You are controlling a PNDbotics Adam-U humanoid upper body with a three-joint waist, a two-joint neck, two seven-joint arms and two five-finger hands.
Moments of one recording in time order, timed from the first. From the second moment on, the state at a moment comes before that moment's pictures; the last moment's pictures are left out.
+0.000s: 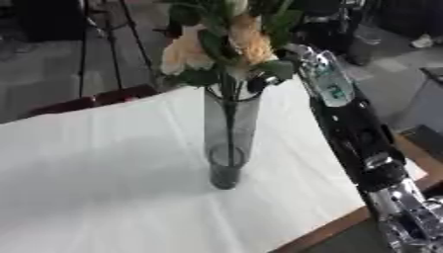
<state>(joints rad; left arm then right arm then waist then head) -0.13 0.31 0.03 -1.98 -0.11 -0.12 0.49 -0.84 -0.55 -0.14 -1.18 0.03 -0.35 0.80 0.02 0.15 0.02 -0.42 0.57</state>
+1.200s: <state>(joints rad) -0.13 0.31 0.04 -1.98 -0.11 -0.12 0.50 -0.77 -0.58 -0.23 -1.18 -0.02 -0.30 0.86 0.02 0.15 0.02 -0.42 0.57</state>
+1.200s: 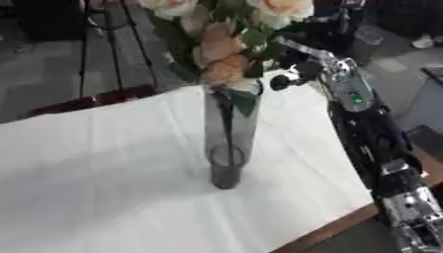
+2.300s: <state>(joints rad) -0.13 0.31 0.04 -1.98 -0.11 -0.12 0.50 -0.75 -0.59 -0.29 -1.20 -0.05 -0.26 0.89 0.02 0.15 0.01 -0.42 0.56</state>
